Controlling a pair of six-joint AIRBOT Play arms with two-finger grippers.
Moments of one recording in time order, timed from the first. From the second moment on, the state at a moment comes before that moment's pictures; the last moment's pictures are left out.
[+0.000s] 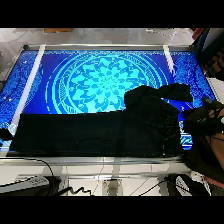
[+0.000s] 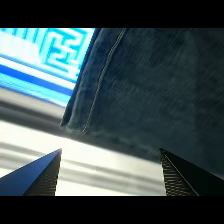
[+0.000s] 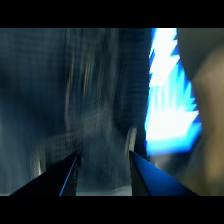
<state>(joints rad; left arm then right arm) 0.89 -1.41 1.17 1.49 -1.36 -1.03 -0.39 -0.86 0.83 -1.41 1.27 1.36</state>
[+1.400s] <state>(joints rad) 0.43 -1.41 1.44 1.24 -1.07 -1.05 -0.22 -1.83 1.38 -1.18 0.50 1.69</state>
